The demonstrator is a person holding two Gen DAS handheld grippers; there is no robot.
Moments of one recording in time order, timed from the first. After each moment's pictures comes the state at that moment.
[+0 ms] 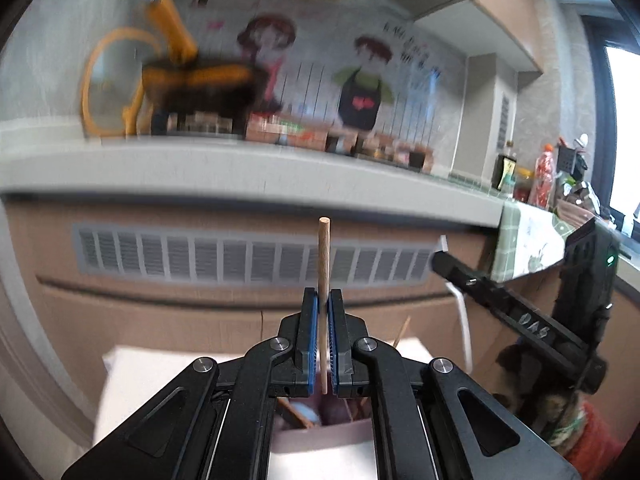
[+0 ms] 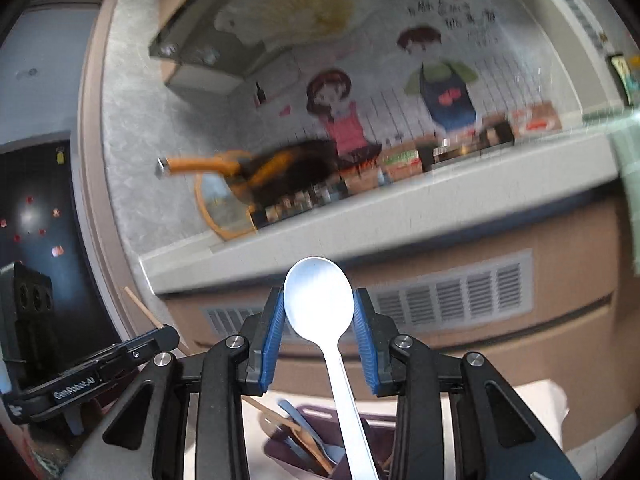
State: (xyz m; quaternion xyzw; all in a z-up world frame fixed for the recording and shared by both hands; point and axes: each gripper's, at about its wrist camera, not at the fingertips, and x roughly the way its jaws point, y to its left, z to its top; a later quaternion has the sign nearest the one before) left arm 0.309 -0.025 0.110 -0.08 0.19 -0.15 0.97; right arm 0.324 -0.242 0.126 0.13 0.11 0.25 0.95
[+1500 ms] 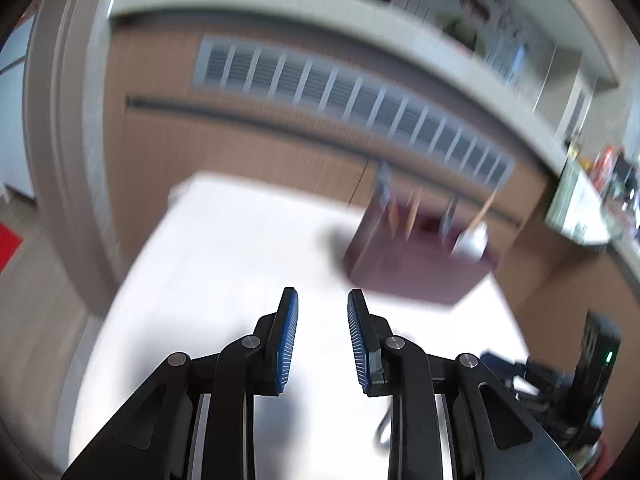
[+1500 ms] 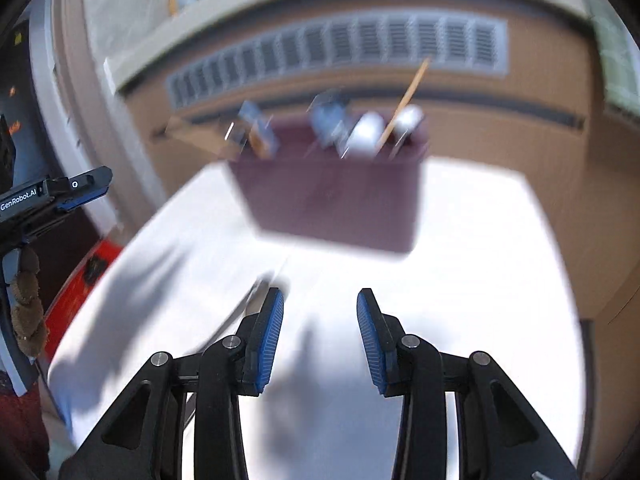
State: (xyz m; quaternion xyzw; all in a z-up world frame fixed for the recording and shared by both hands) left arm 0.206 0.055 -0.031 -0.15 0.33 -0.05 0.93; right arm 0.229 -0.217 -0.045 -0.01 0.38 0.20 0.90
